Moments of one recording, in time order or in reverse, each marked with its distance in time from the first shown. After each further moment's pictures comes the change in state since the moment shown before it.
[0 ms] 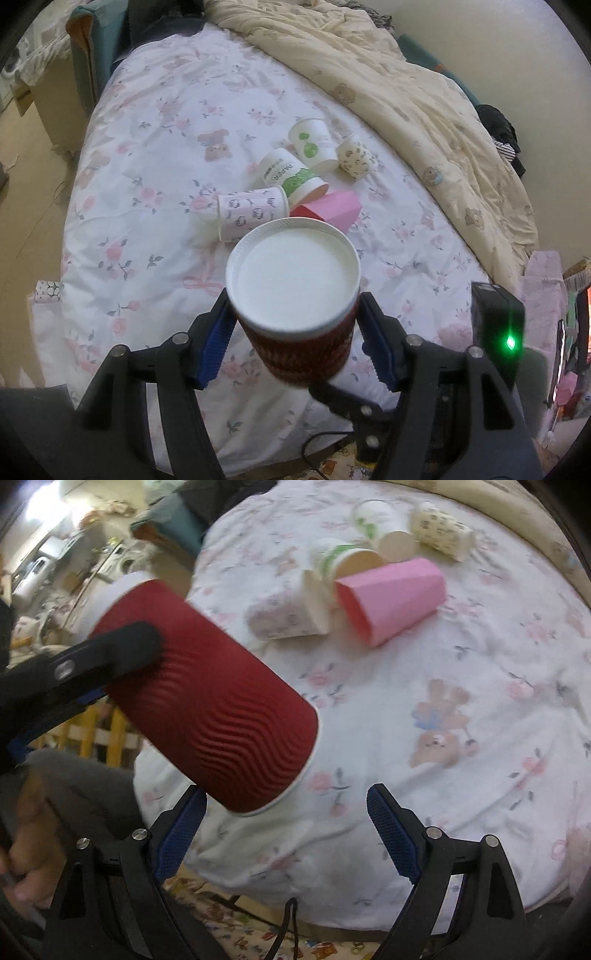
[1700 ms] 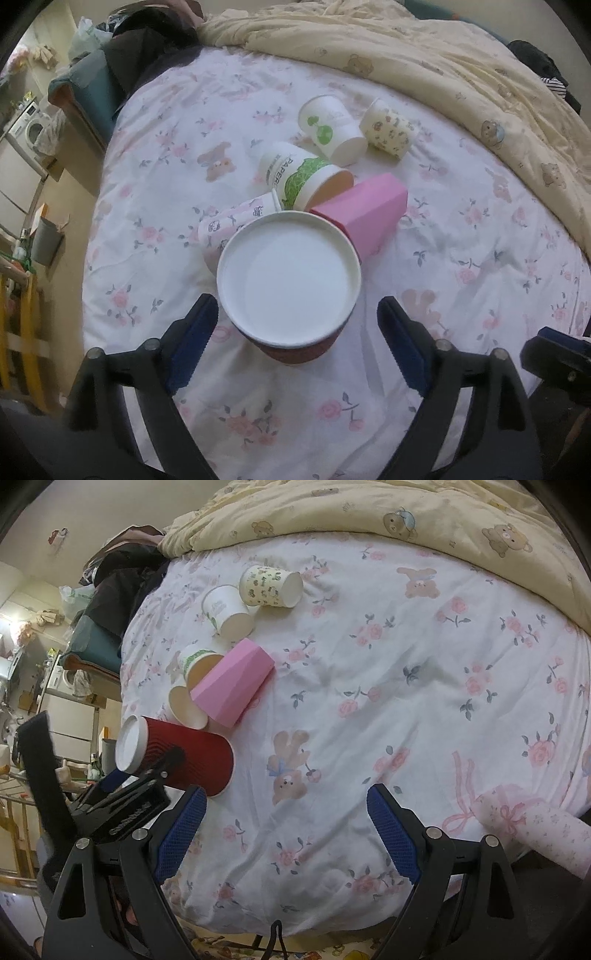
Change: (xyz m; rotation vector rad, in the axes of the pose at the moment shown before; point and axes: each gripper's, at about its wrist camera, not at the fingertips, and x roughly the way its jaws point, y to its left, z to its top) left arm 0.090 -0.053 0.006 0.187 -0.027 0.368; right arm -0.086 -0.104 -0.010 0.374 -0.206 -0.084
